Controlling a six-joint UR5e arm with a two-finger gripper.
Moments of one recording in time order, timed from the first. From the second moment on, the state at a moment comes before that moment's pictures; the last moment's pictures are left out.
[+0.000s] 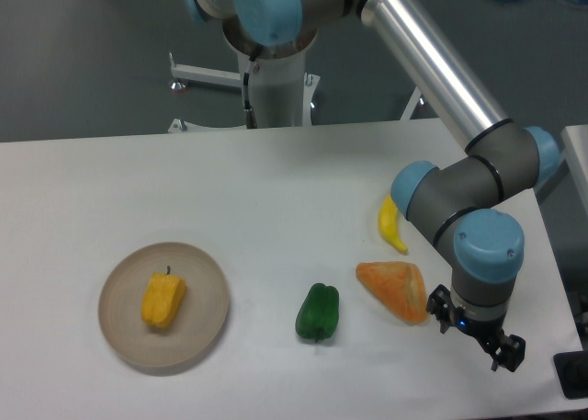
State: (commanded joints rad) arm 2.34 -2.51 -0.73 -1.22 1.64 1.29
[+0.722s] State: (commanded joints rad) arm 2.25 -2.36 -0.91 -1.25 1.64 1.18
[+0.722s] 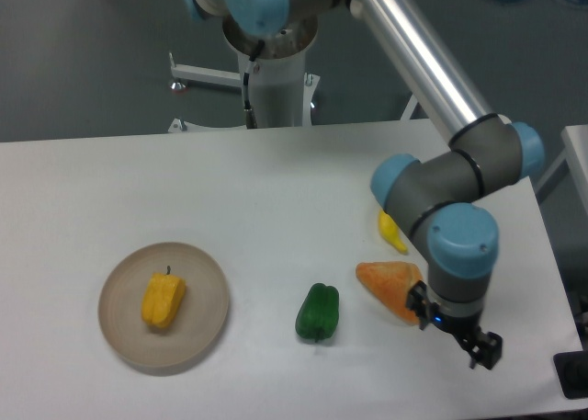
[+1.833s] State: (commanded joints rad) arm 1.93 -2.14 -1.26 -1.27 1.44 0.33
